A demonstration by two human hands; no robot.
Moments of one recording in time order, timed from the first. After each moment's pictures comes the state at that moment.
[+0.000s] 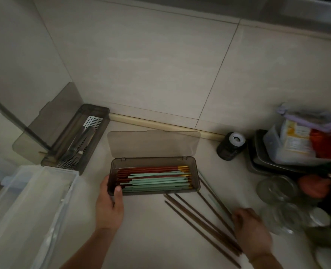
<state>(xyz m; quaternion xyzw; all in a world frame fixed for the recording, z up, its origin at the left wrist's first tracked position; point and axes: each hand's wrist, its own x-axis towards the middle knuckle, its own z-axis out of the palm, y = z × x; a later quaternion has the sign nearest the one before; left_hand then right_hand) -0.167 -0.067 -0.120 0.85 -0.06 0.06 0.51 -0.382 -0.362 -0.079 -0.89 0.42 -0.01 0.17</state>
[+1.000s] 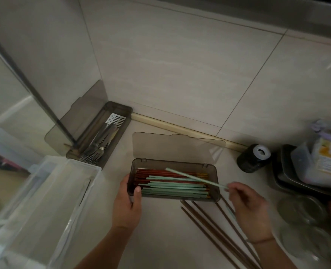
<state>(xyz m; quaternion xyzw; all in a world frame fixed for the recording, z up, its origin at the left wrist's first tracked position) -0.165 -0.063 -0.118 0.84 -0.07 0.04 0.54 -0.287 -0.335 -0.031 -0.81 0.28 -0.22 0.46</state>
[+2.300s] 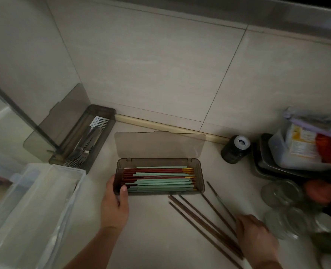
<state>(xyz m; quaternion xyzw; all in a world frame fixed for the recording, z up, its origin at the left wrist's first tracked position) -0.167 -0.067 -0.119 0.85 -0.07 0.05 0.53 -0.384 -0.350 -0.073 -0.94 0.35 -0.06 0.03</state>
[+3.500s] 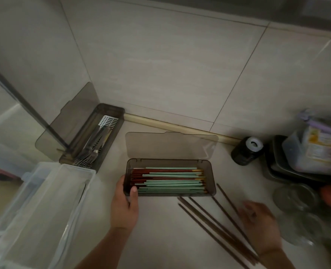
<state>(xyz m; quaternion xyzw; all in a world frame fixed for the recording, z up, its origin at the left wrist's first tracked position) -0.165 -0.065 -0.117 0.85 -0.07 0.04 0.53 -0.352 -0.365 -0.081 -0.93 0.30 -0.16 0.12</state>
